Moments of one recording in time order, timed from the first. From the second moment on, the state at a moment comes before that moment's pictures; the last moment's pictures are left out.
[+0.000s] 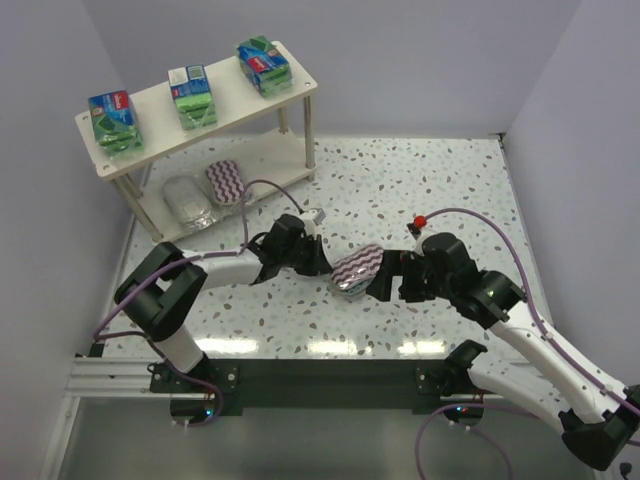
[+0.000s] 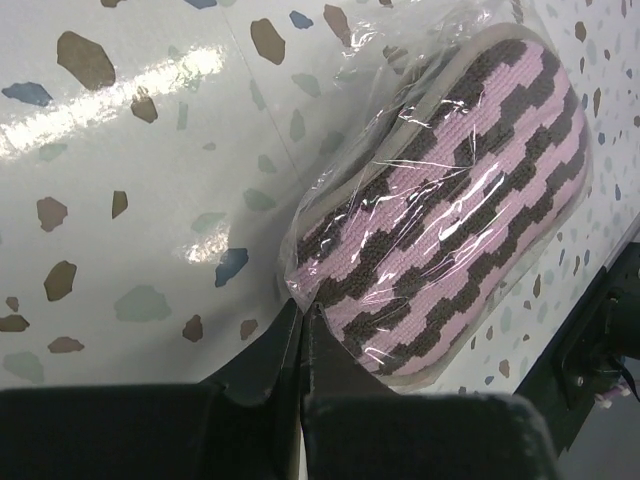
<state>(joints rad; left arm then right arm) -0.69 1.67 0.79 0.18 0.29 -0.56 0.67 0.79 0.81 -0.77 -0.10 0.65</state>
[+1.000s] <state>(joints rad) -0.48 1.27 0.76 0.15 -0.22 -1.11 0.67 0.75 0.83 -0.85 -0.06 0.66</state>
